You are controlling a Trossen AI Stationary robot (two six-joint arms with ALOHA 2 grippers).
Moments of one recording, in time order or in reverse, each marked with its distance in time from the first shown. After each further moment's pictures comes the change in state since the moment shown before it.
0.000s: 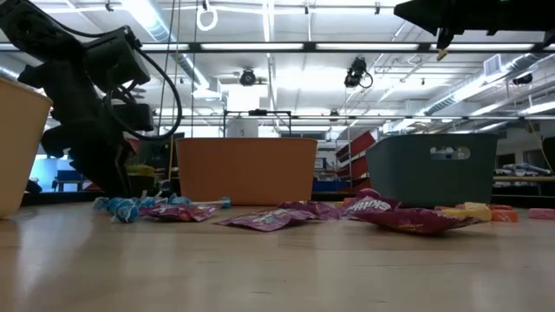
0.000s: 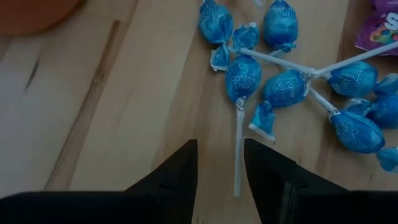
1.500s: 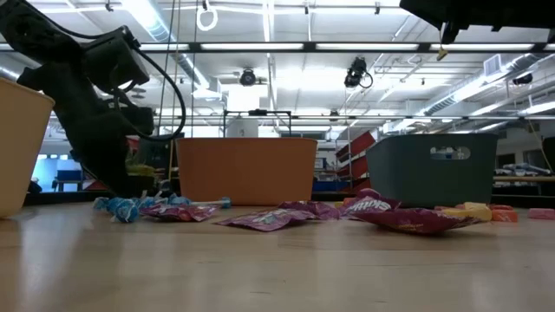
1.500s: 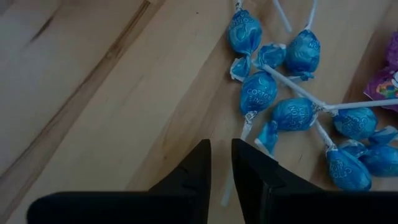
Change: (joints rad) left arm 0.000 0.000 -0.015 0.041 -0.018 -0.267; right arm 0.000 -0.050 0.000 -0.003 0.000 -0.003
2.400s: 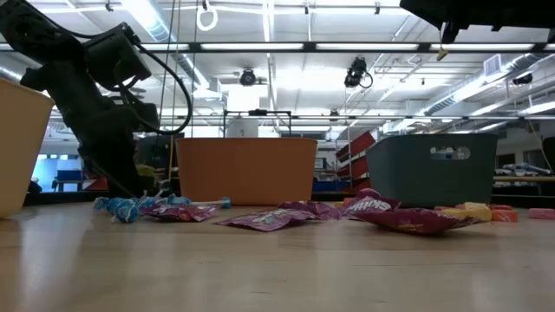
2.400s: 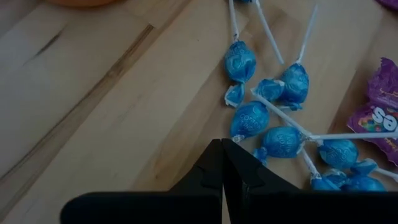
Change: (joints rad) left arm 0.000 0.000 0.000 0.059 -0.009 -0.070; right arm 0.000 -0.001 0.000 0.003 0.000 0.000
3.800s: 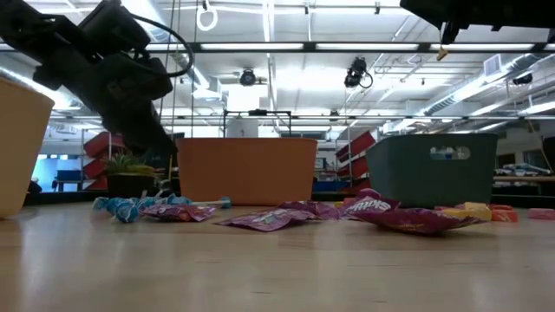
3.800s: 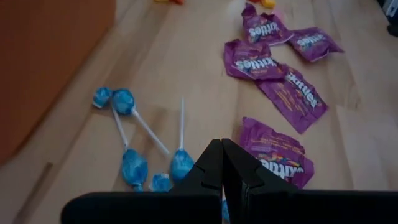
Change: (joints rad) left arm -0.017 -0.040 0.000 0.287 0.171 0.260; right arm 0.000 0.000 0.000 0.003 0.000 0.015
